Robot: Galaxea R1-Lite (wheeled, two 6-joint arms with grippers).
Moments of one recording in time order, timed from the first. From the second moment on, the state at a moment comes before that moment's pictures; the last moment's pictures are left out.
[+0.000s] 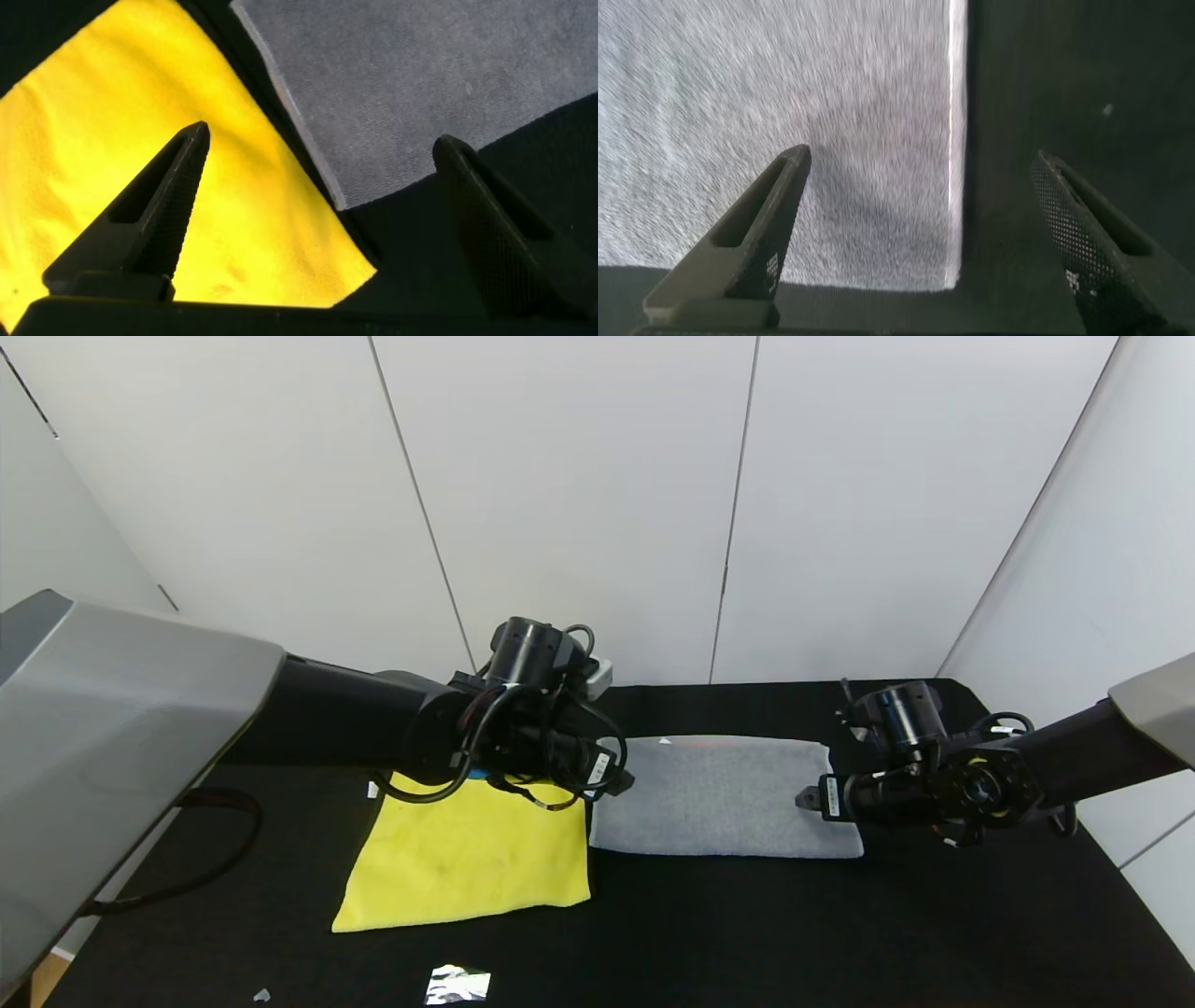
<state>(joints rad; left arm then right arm) -0.51 2.10 -1.44 0.04 0.06 0.07 0.25 2.15 -1.16 -0.14 -0.11 0.28</state>
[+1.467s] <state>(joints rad) -0.49 2.01 -1.38 0.04 0.01 0.08 0.29 2.20 -1.24 0.00 -0.12 0.37</state>
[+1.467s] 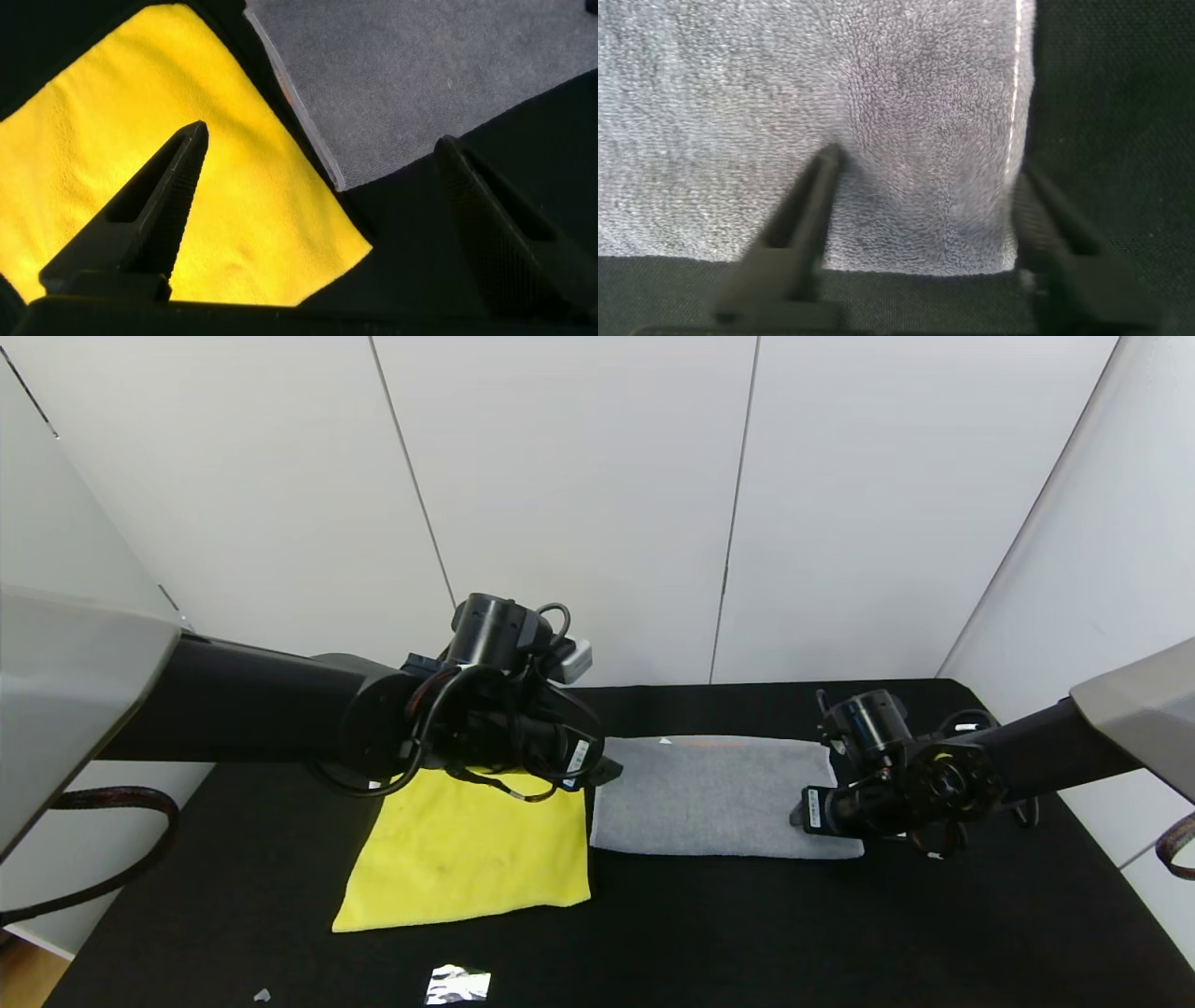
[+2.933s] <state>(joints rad) -0.49 2.00 -1.39 0.04 -0.01 0.08 0.28 2.13 -1.23 0.12 -0.30 0.29</state>
